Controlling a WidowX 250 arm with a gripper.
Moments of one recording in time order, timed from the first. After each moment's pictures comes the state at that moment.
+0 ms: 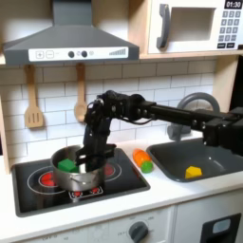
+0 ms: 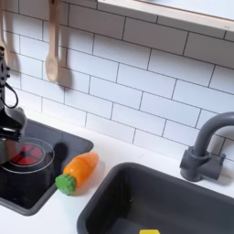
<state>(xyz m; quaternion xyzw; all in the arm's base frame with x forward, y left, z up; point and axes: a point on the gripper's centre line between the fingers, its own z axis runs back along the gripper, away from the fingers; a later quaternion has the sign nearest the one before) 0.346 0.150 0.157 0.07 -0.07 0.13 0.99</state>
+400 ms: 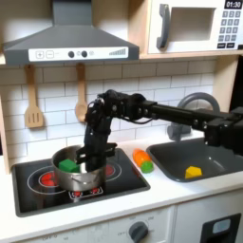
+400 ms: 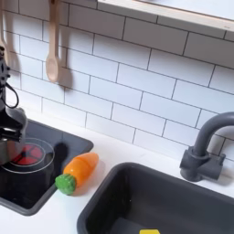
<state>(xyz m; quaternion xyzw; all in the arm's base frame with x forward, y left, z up) 0.345 0.148 0.161 0.07 -0.08 0.13 0.99</state>
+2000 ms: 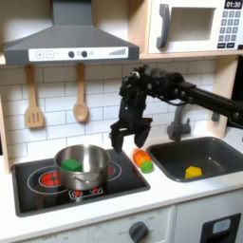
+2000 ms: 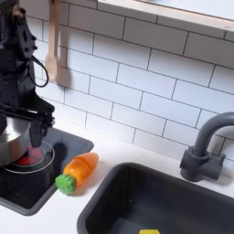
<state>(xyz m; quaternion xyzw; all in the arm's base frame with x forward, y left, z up) 0.325 0.075 0.217 0.02 -0.12 0.07 0.99</state>
